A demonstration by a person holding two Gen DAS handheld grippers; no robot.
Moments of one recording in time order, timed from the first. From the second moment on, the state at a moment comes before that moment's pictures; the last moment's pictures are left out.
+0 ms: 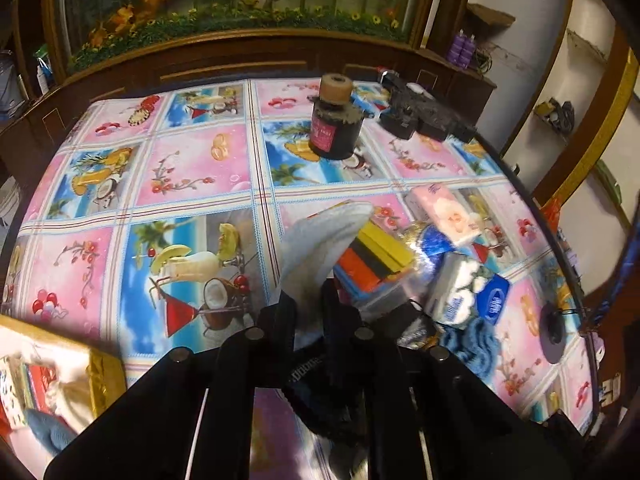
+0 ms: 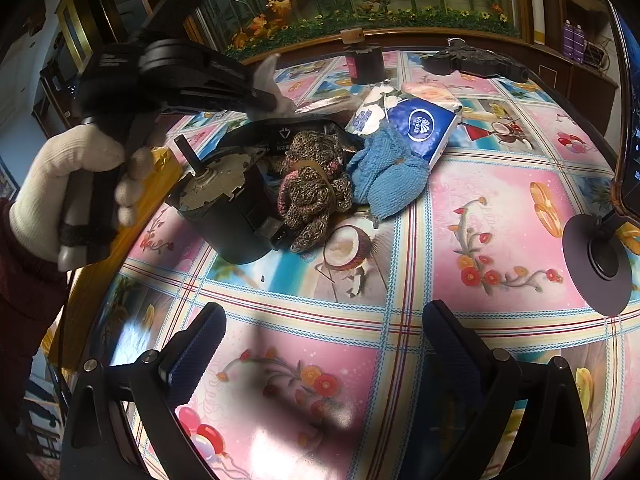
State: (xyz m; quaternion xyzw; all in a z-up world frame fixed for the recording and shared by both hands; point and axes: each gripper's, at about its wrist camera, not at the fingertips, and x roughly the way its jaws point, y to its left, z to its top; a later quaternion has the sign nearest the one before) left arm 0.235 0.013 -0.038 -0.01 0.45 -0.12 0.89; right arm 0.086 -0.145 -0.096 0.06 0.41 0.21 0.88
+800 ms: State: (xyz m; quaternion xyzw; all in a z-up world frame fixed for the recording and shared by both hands) left arm 0.023 0.075 0.029 -0.07 0.31 -0.17 0.93; right arm 0.086 -0.146 -0.096 0.06 0.41 0.20 0.88
